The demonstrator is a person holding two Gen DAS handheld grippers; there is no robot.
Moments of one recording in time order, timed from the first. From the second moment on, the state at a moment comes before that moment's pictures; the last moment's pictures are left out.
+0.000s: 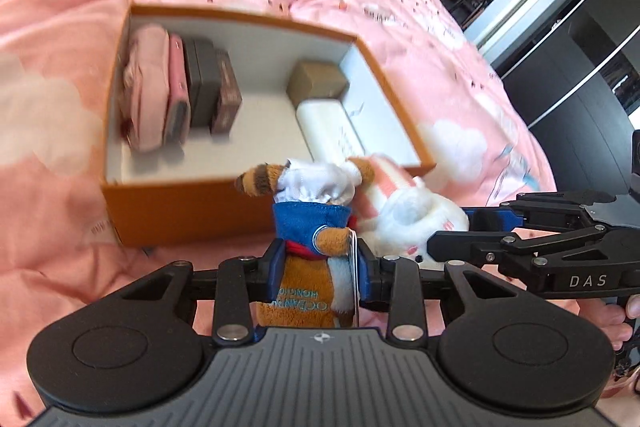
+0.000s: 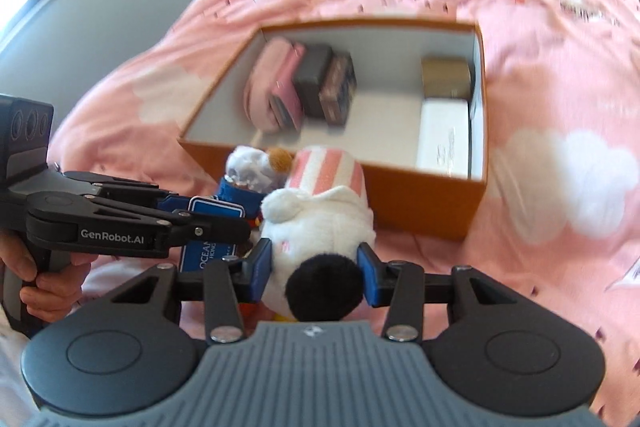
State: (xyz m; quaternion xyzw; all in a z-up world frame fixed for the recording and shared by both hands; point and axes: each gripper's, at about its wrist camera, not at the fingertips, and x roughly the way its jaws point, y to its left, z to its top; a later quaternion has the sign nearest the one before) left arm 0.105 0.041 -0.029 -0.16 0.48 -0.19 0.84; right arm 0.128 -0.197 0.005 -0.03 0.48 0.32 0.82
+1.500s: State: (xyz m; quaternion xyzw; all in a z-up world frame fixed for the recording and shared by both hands) left arm 0.229 0.044 -0.055 -0.15 0.53 -0.14 0.82; right arm 0.247 -0.147 -0.034 0.00 0.51 0.29 0.81
